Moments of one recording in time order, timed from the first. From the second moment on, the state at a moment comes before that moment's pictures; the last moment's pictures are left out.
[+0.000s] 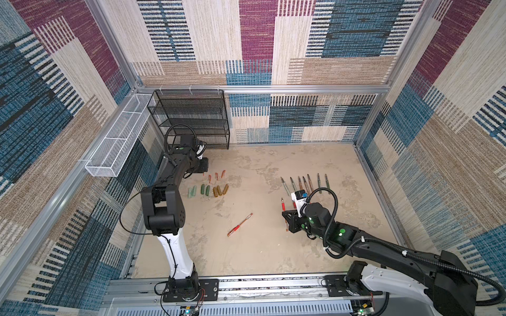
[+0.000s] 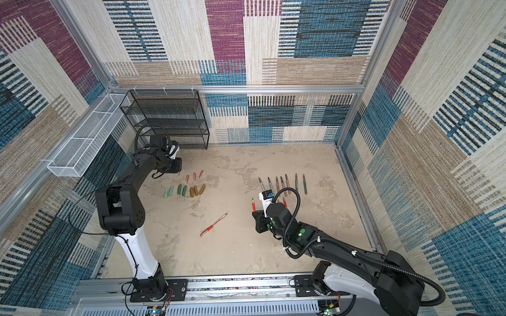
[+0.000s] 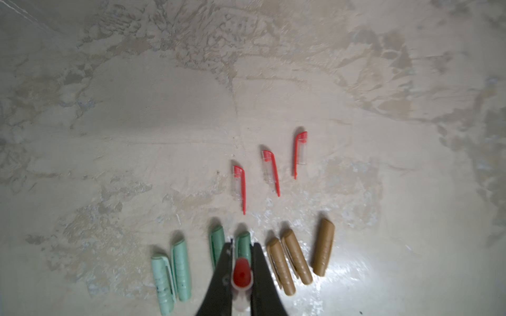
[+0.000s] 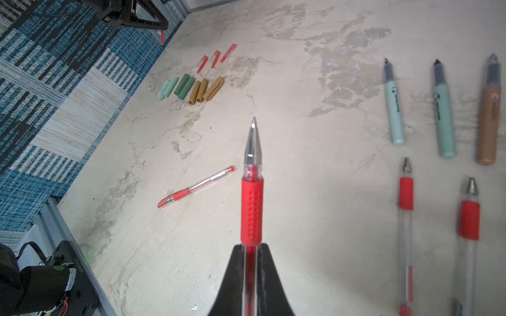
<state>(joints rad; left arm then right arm) 0.05 2.04 1.76 -0.82 0.11 0.08 0.85 1.03 0.50 -0.04 0.06 0.54</state>
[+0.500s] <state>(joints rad) 0.04 2.34 2.03 -0.93 -0.03 0.11 0.80 1.04 0.46 -0.10 0.06 0.60</state>
